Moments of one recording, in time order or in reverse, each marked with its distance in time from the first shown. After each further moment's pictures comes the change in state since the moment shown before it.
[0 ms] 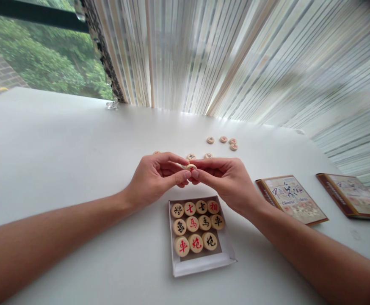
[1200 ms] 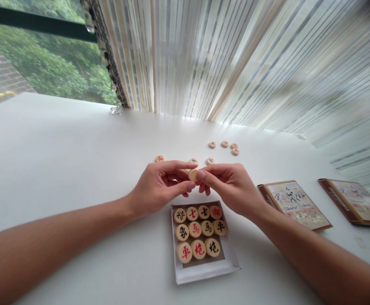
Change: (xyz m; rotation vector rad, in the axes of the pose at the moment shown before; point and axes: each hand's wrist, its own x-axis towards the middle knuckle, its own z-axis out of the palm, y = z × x) left_hand -0.004 -0.003 0.001 -0.022 -0.049 0.002; right_hand 0.000 -0.010 -0.005 -0.294 -0.068 -0.067
